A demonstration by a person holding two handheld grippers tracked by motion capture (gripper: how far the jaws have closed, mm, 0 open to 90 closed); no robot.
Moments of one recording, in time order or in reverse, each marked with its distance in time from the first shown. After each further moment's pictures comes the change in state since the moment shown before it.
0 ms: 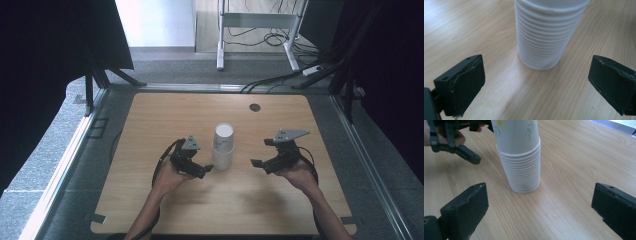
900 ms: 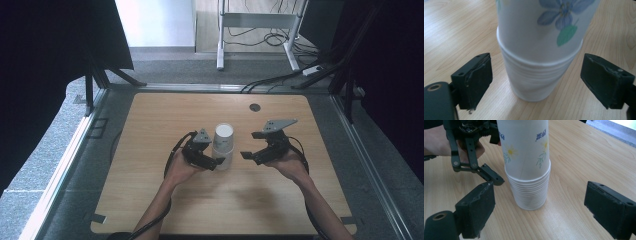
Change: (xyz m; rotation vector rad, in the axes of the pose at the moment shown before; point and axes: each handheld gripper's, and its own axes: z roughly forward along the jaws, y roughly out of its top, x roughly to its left) left arm -0.001 0.031 0.023 -0.037 -0.056 0.050; right arm 0.004 0.037 0.017 0.020 0.050 -0.051
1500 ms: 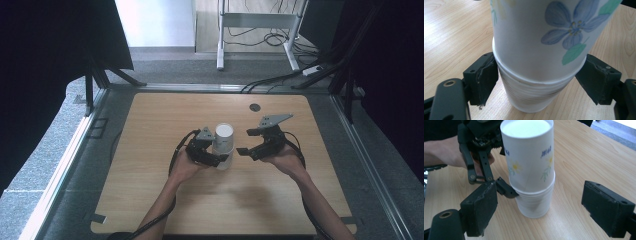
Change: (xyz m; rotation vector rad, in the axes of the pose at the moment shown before) left arm 0.003 0.003 0.009 -0.023 -0.024 -0.022; right arm -0.001 0.017 0.007 0.001 0.038 -0.011
